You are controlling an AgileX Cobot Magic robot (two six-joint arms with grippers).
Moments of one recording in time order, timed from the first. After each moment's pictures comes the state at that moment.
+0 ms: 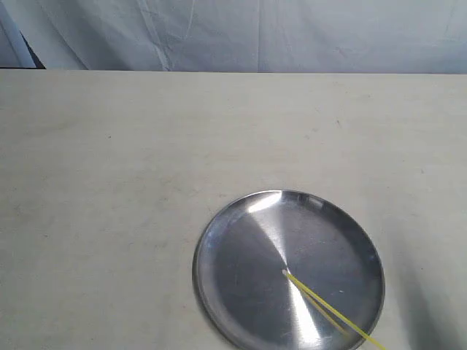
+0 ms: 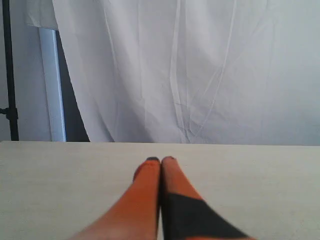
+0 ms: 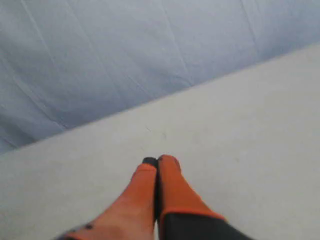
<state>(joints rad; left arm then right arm) -0.03 0.01 0.00 -1.12 0.02 1.08 -0.02 0.06 0.00 -0.30 0.15 0.67</state>
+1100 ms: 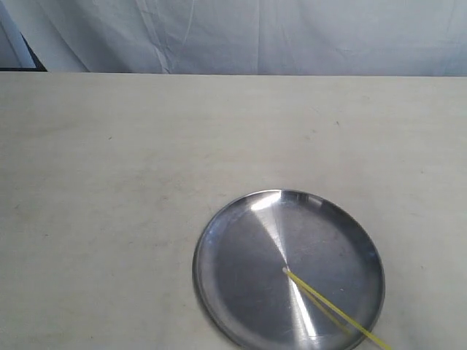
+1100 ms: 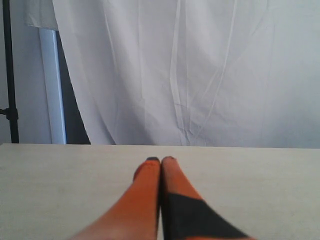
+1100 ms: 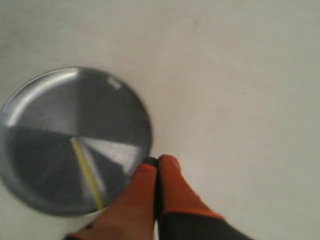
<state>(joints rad) -0.03 0.00 0.00 -1.12 0.02 1.08 0.20 0.86 -1.06 0.01 1.20 -0.06</state>
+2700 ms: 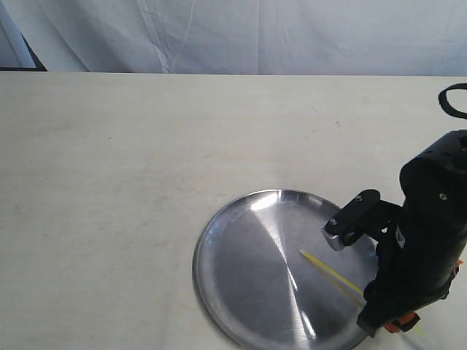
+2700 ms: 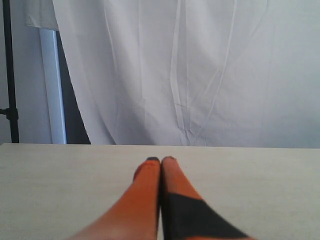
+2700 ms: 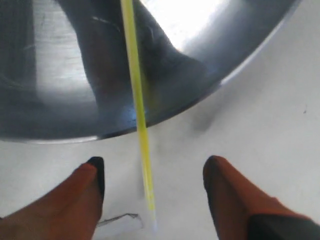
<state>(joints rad) -0.03 0.00 0.00 -1.12 0.02 1.08 0.44 1.53 -0.64 -0.08 0.89 -0.10</state>
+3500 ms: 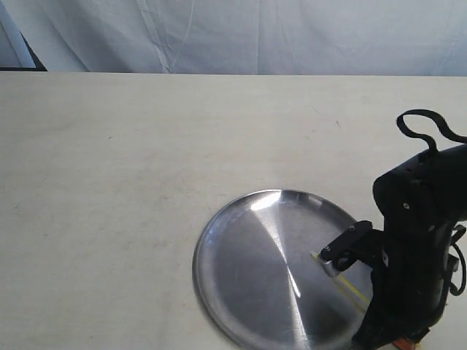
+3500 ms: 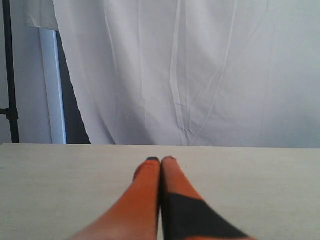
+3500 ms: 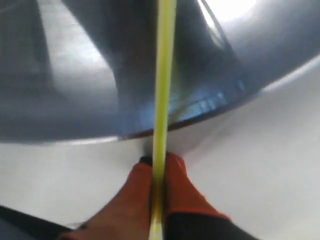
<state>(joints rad) -0.03 0.00 0.00 -1.12 0.02 1.08 0.44 1.69 -0.64 0.00 0.91 -0.12</state>
